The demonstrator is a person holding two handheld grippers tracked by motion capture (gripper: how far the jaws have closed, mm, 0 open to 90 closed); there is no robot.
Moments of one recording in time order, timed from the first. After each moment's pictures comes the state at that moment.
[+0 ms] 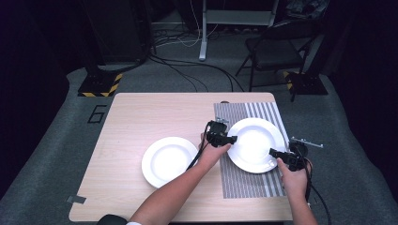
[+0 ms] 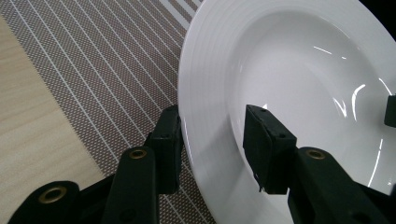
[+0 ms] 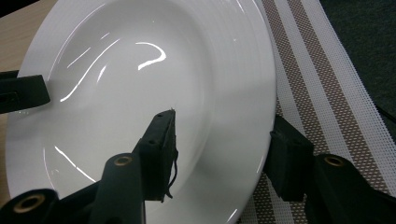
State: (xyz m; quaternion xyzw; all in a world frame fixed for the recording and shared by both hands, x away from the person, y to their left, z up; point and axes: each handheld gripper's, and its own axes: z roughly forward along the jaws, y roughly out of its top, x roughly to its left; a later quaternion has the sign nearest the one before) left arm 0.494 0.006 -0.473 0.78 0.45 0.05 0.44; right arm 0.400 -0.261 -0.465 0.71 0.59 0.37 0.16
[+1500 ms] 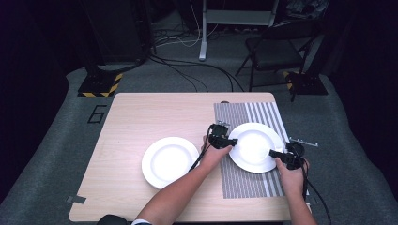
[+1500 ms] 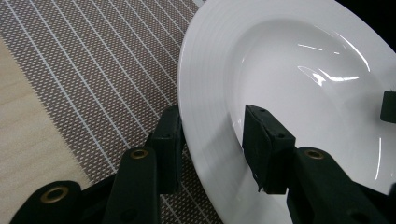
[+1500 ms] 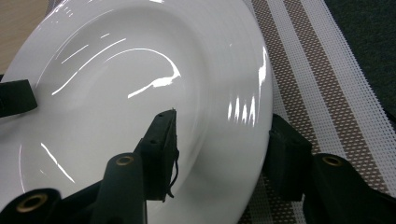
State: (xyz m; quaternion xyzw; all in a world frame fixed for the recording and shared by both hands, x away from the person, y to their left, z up) left arm 0.507 -0.003 -0.503 0.78 0.45 0.04 0.43; right arm 0.419 -0.268 -0.492 0.72 0.59 0.34 0.15
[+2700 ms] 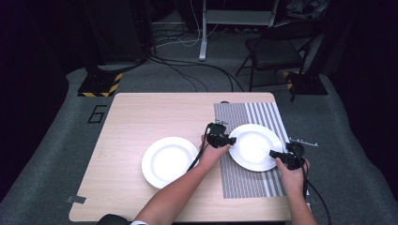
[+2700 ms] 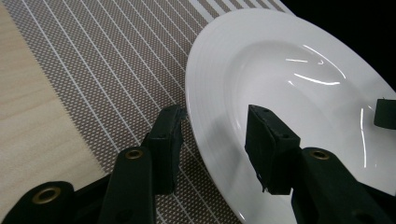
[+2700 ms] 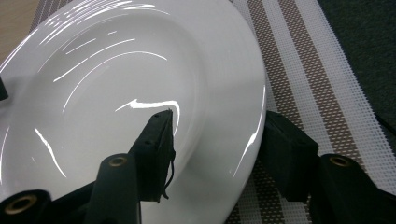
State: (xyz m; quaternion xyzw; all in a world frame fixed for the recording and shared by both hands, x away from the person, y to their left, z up) left arm 0.507 0.007 -0.494 0.77 0.46 0.05 0.44; right arm 0.420 -0.271 -0.495 0.71 0.60 0.33 0.16
